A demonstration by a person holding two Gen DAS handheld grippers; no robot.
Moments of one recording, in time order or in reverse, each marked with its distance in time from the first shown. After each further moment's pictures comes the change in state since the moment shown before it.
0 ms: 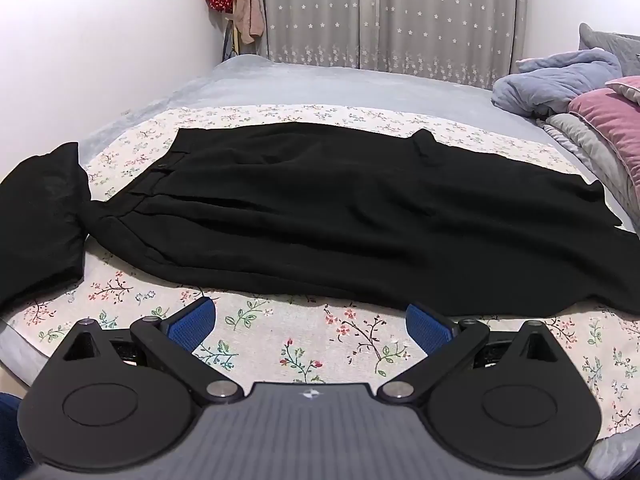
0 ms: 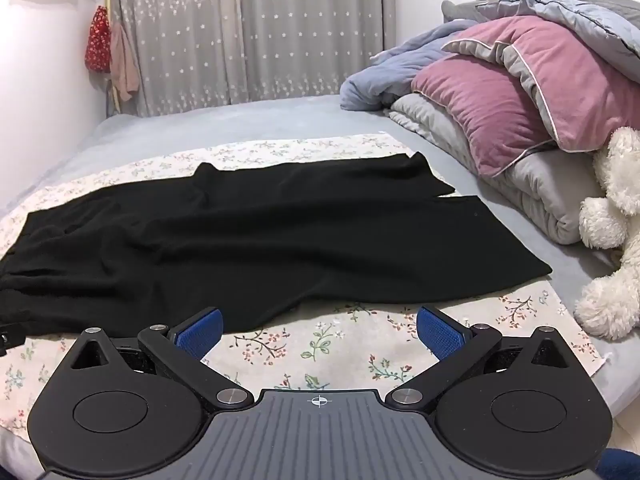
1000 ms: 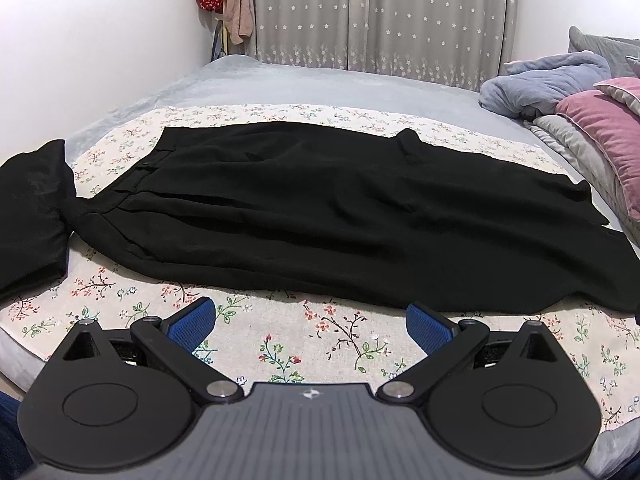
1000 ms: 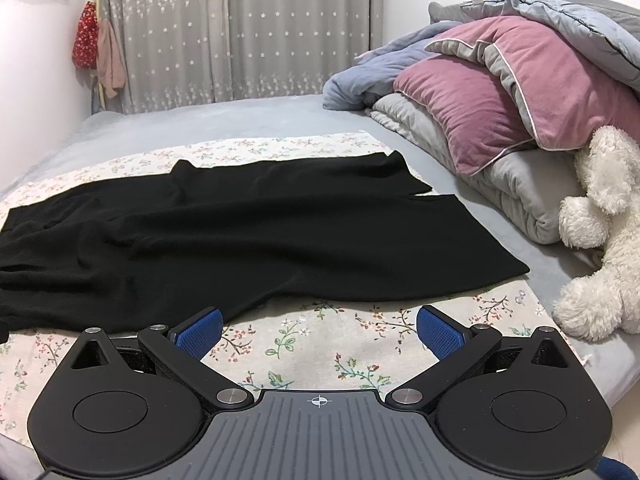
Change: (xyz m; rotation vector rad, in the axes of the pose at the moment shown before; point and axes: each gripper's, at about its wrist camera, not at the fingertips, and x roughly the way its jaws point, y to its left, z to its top) left arm 0.000 -0.005 -0.004 0.027 -0.047 -0.018; right arm 0.000 -0.015 -0.007 0.027 -0.003 -0.025
